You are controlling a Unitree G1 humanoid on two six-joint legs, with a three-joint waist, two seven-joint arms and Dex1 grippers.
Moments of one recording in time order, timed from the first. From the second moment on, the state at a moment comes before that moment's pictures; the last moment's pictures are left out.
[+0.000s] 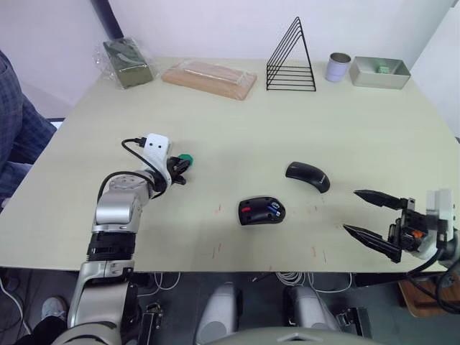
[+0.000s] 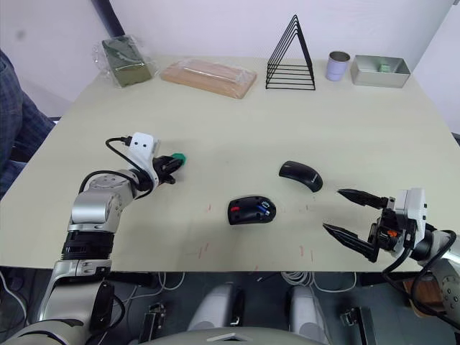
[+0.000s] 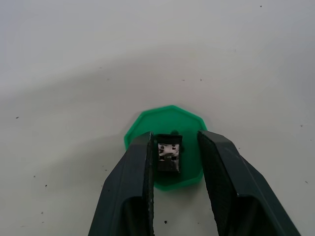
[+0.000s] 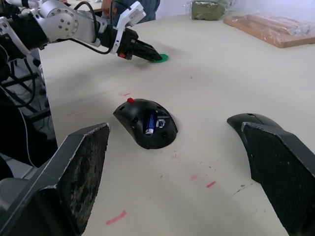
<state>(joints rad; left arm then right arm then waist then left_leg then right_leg) -0.49 0.54 0.11 0.19 -0.22 0.67 -0.45 0.22 -0.67 -0.33 -0.37 0.71 0.24 1.13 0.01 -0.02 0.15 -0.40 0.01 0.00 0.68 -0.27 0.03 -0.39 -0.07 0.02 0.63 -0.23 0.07</state>
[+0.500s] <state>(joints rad) -0.49 0.54 0.11 0.17 -0.22 0.72 -0.45 0.23 -0.67 -0.33 -0.38 0.71 0.24 1.13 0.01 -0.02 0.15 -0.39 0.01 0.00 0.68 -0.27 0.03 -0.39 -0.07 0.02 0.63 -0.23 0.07</state>
